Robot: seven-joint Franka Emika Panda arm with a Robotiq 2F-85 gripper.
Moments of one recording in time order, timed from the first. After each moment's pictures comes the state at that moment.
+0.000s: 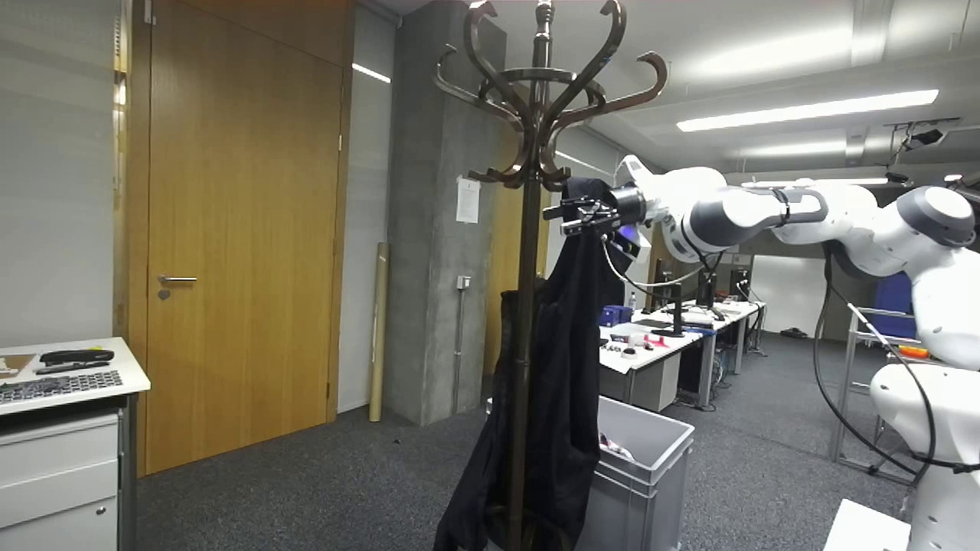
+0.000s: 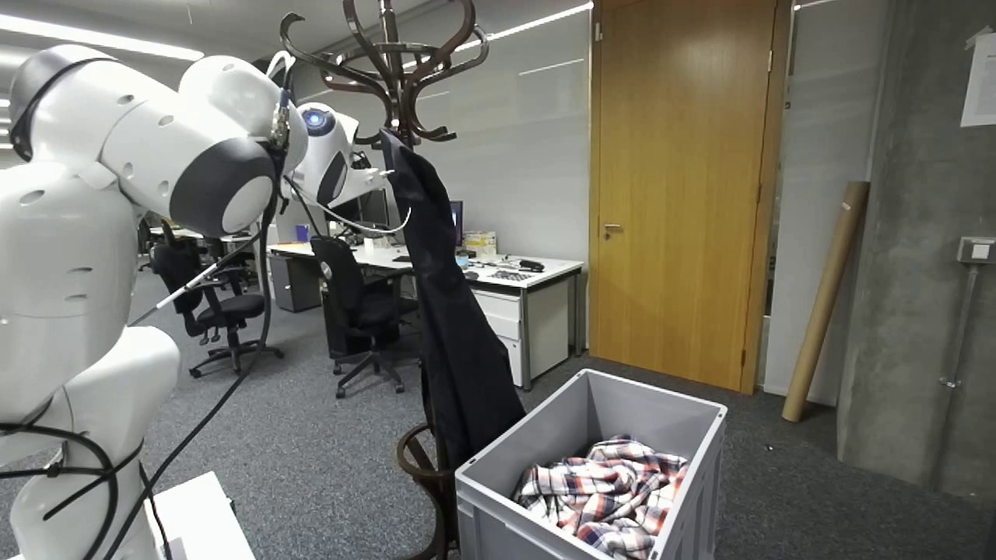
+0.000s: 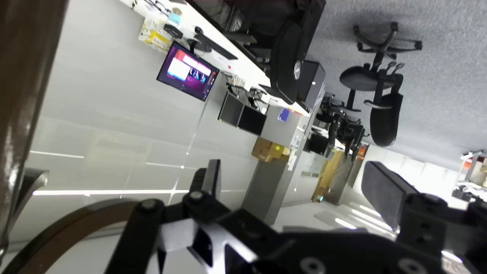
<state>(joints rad) 1.89 -0.69 -1.18 -2.16 -0.32 3.07 -0.72</state>
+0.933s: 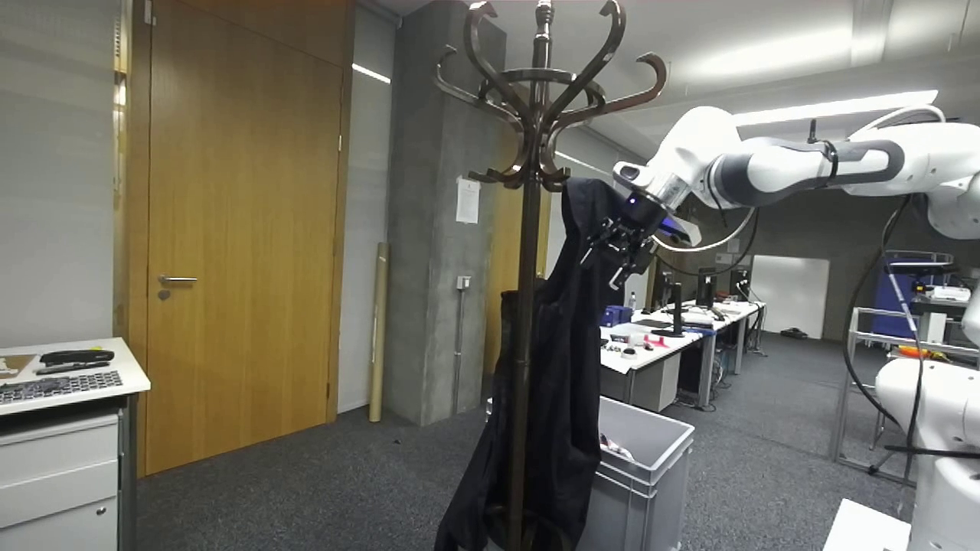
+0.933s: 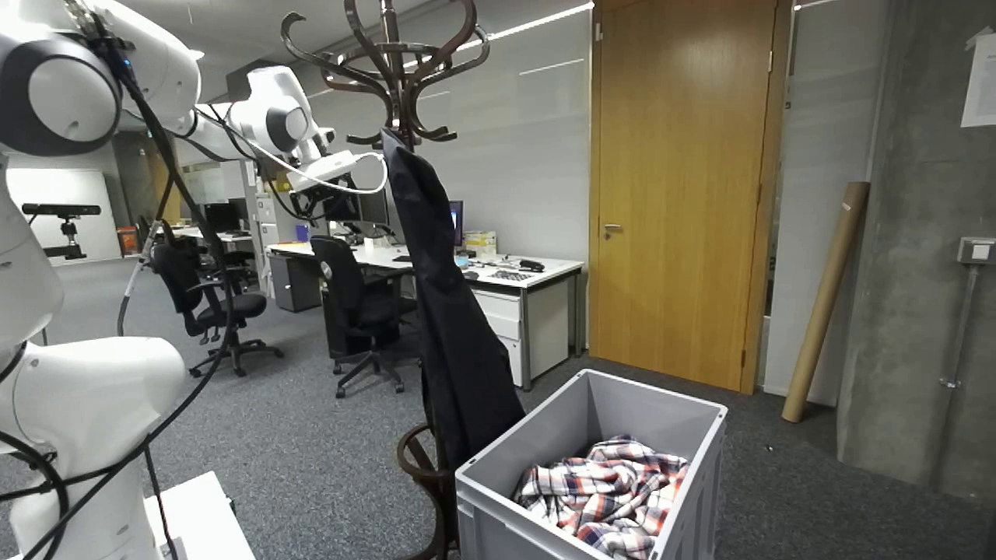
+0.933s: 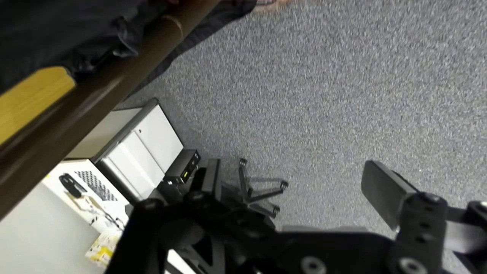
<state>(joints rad) 1.14 -0.38 -0.51 -2.07 -0.24 2.27 -0.63</state>
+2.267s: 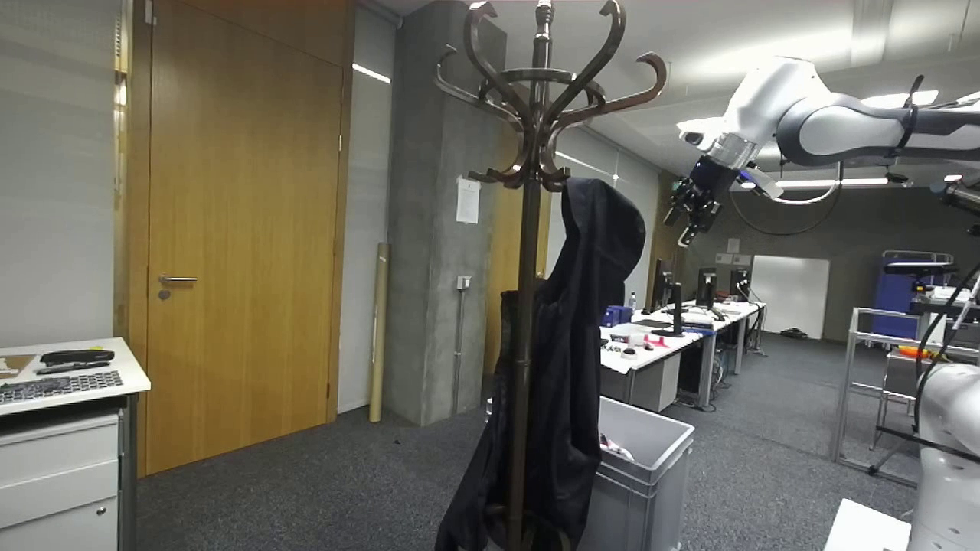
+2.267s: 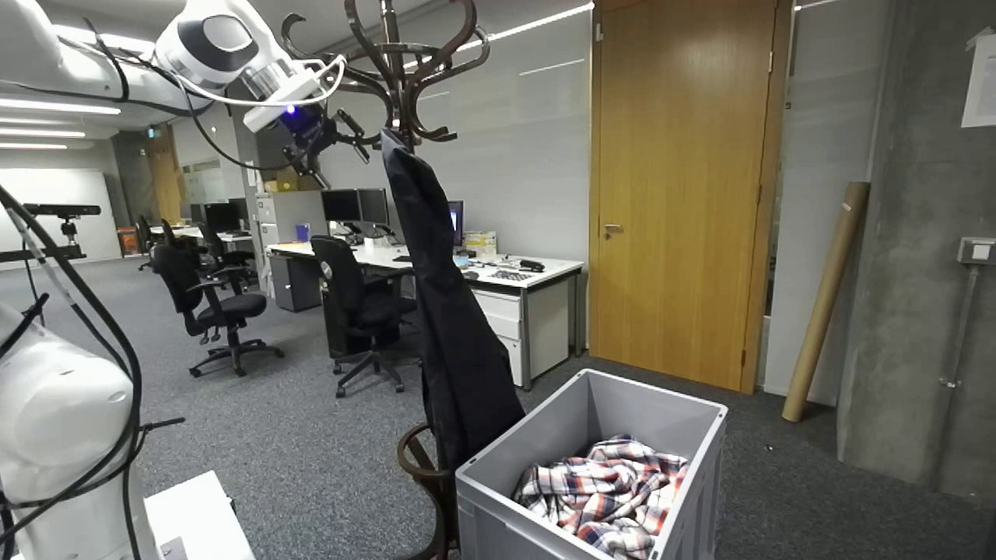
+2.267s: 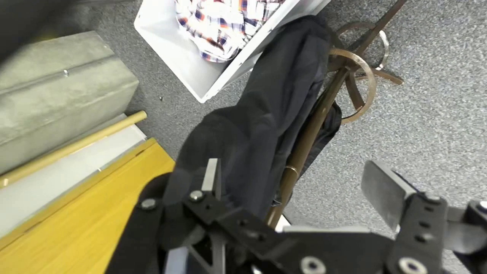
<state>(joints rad) 0.26 -0.62 0.08 -2.08 -0.29 1.95 -0.51</state>
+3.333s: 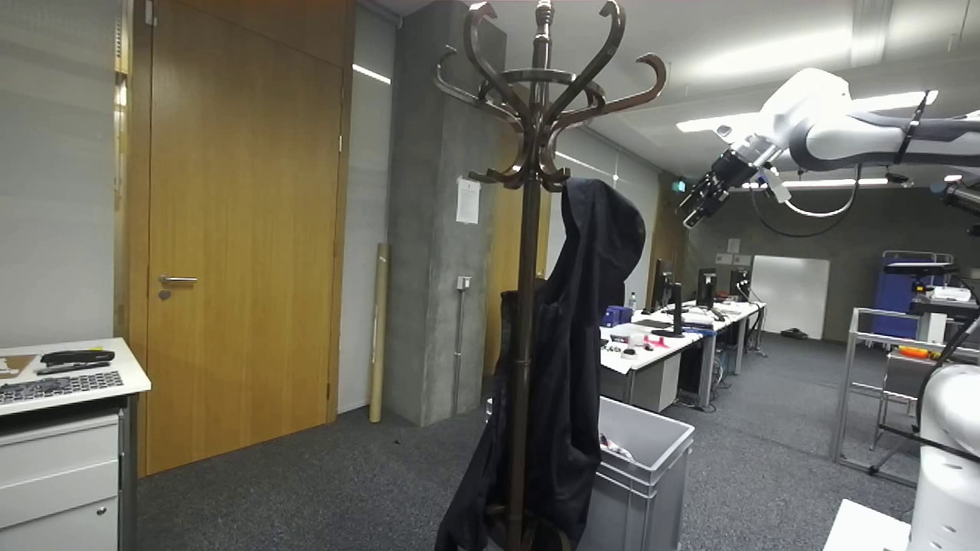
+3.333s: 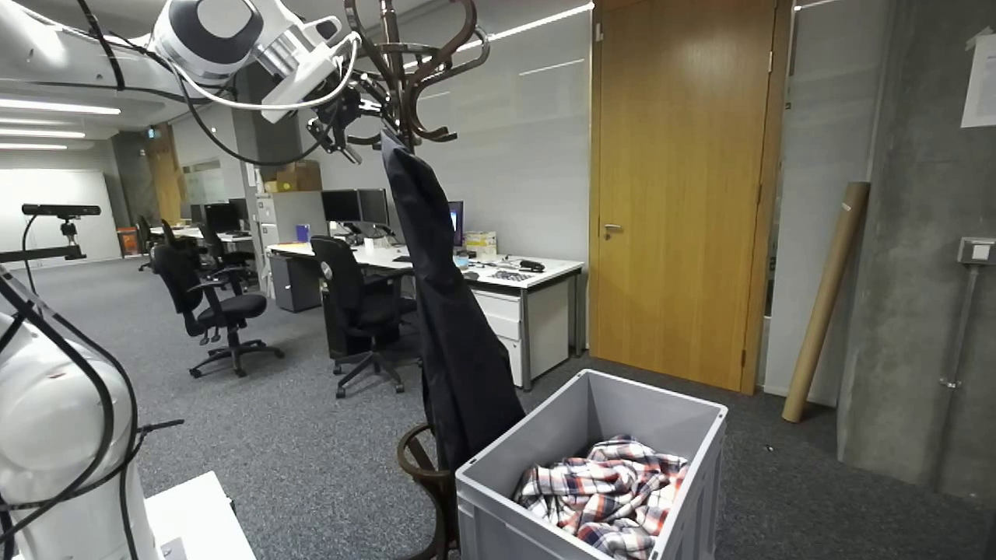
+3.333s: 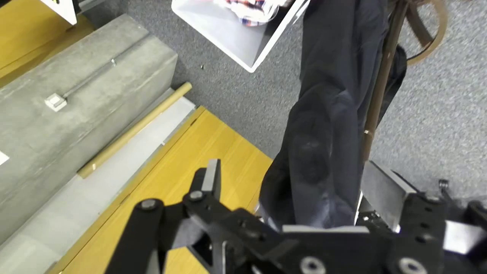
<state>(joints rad) 0.20 -0.73 -0.07 -2.16 -0.24 2.20 -0.51</state>
